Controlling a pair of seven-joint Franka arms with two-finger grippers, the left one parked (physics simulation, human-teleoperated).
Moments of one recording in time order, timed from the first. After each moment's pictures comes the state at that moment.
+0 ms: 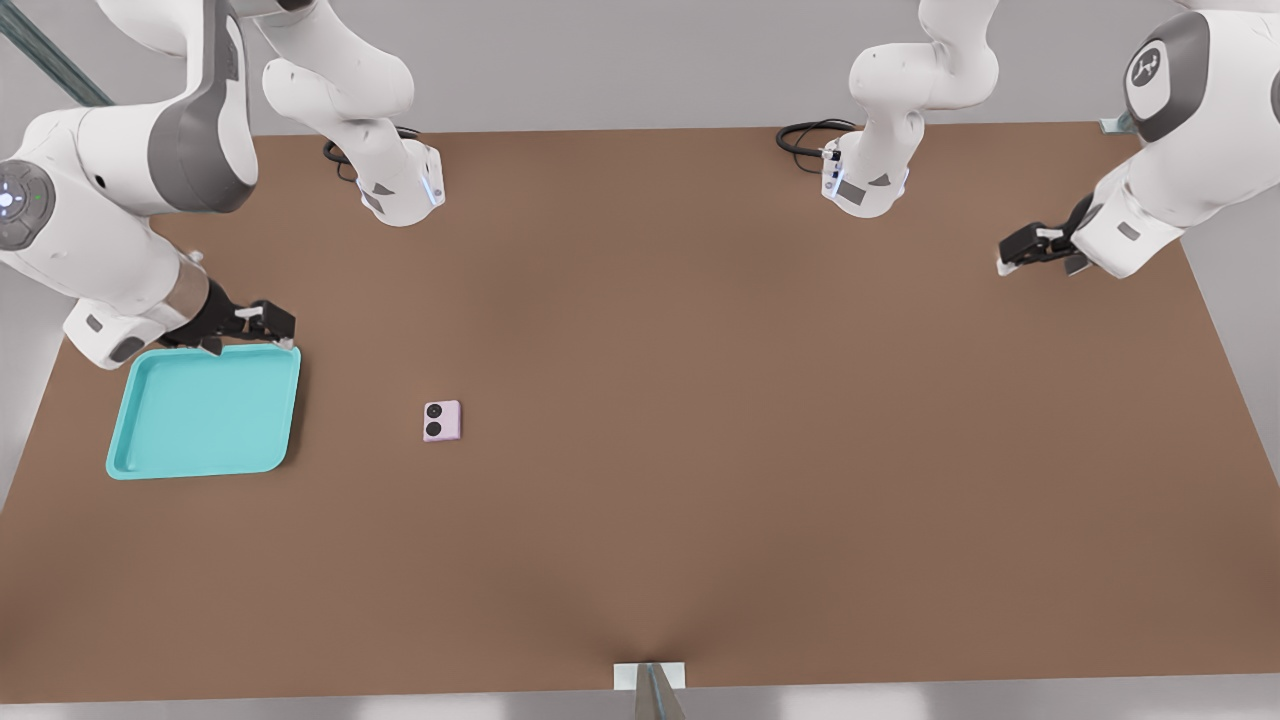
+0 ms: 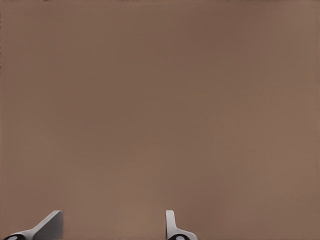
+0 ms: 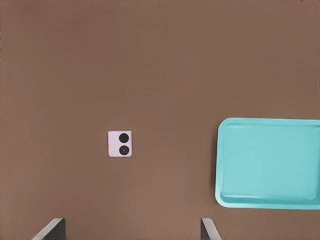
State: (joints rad) arm 0.02 0.11 0.05 -1.45 0.00 1.50 0.01
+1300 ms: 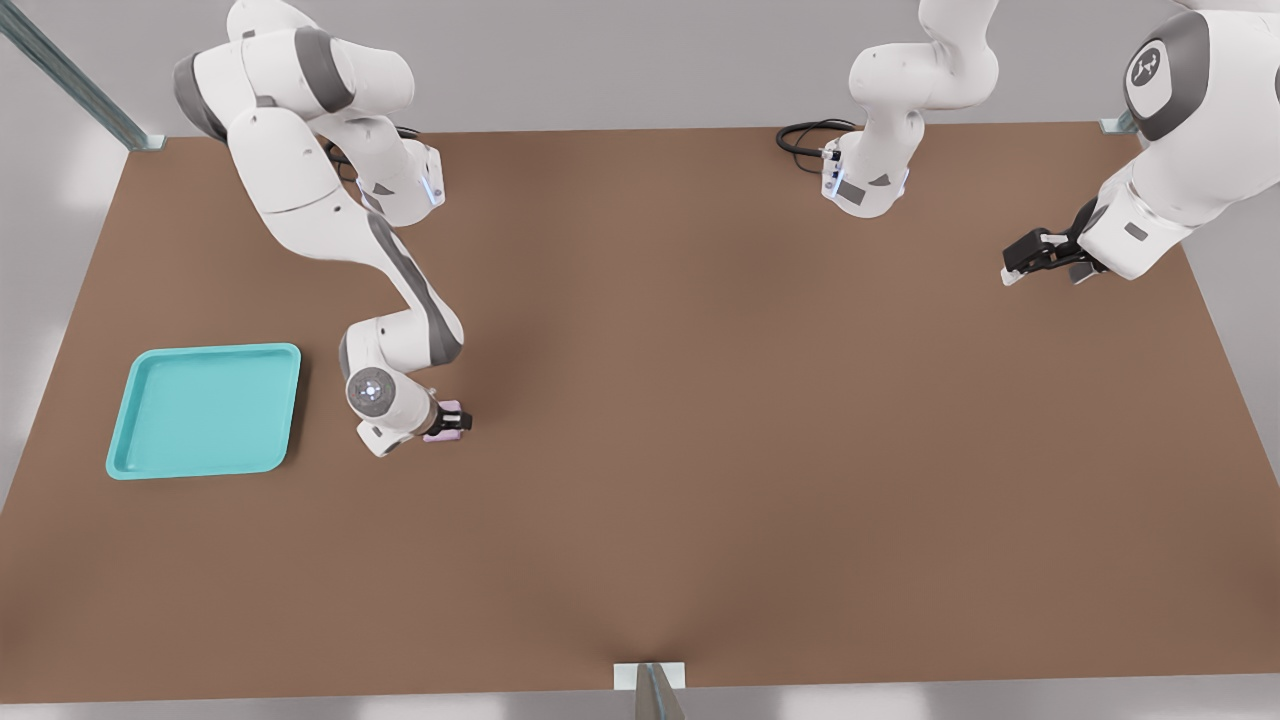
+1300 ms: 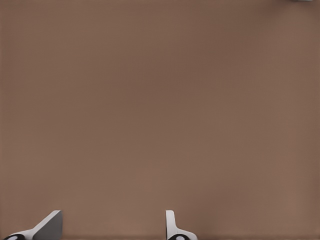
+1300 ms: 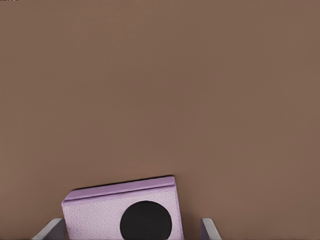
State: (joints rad) arm 0.14 0.54 0.10 -2.05 -0.04 2.46 0.35
